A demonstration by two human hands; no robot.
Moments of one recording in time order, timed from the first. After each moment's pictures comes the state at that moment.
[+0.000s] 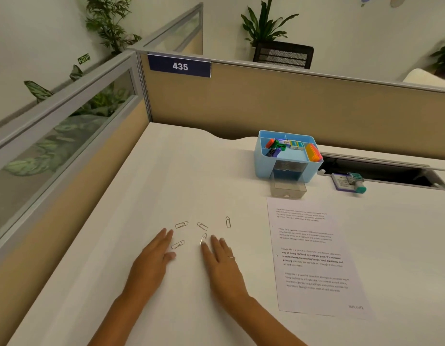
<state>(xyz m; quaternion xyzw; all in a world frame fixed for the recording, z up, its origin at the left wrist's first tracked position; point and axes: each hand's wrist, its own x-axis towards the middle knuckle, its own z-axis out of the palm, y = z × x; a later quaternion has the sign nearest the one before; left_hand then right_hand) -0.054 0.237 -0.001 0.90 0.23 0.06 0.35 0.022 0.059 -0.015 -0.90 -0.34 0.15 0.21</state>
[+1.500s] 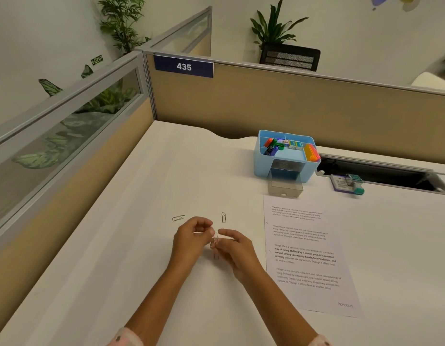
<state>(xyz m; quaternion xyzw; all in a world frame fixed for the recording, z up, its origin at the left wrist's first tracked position) -0.001 0.148 0.050 0.71 0.30 0.13 0.62 0.055 0.032 0.035 -0.61 0.07 0.36 0.70</state>
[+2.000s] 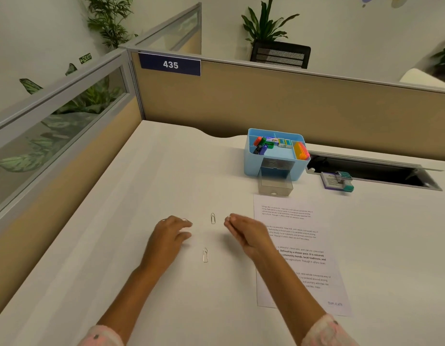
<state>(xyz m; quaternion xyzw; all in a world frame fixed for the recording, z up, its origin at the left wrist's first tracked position) 0.001 0.185 0.031 0.91 0.19 0.12 0.35 0.113 0.010 0.050 -0.51 0.18 0.30 0.78</state>
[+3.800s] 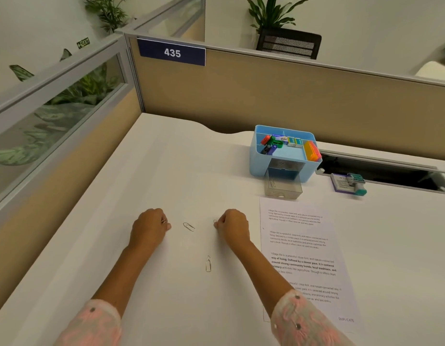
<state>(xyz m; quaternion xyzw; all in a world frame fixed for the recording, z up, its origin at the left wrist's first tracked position) 0.038 0.244 0.023 0.91 0.33 0.00 0.24 0.139 0.073 0.027 -0.93 -0.11 0.20 0.27</state>
